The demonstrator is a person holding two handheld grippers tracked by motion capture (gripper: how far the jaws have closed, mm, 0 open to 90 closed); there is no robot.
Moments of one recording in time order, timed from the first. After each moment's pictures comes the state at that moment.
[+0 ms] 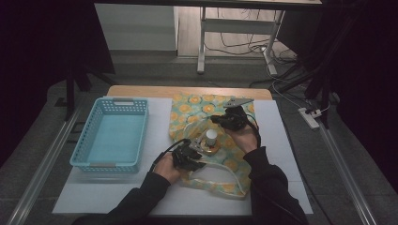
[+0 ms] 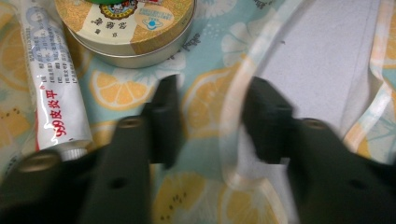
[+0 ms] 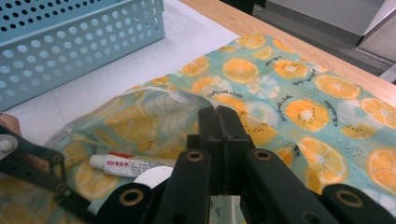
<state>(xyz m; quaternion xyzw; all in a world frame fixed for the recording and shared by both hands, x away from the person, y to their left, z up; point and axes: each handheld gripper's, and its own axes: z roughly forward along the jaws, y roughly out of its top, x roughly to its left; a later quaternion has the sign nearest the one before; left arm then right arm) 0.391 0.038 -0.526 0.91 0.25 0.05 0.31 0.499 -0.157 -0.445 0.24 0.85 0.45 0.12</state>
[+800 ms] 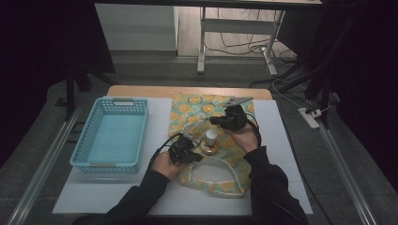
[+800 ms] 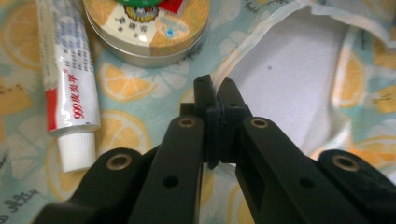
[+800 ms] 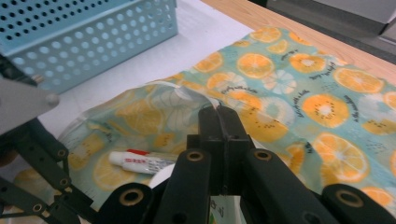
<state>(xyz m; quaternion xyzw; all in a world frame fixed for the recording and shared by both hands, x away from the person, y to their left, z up) 0.400 0.052 -0.508 0.88 0.33 -0.01 0.35 0.498 -0.155 -0.440 0.24 0.86 0.44 0.08</state>
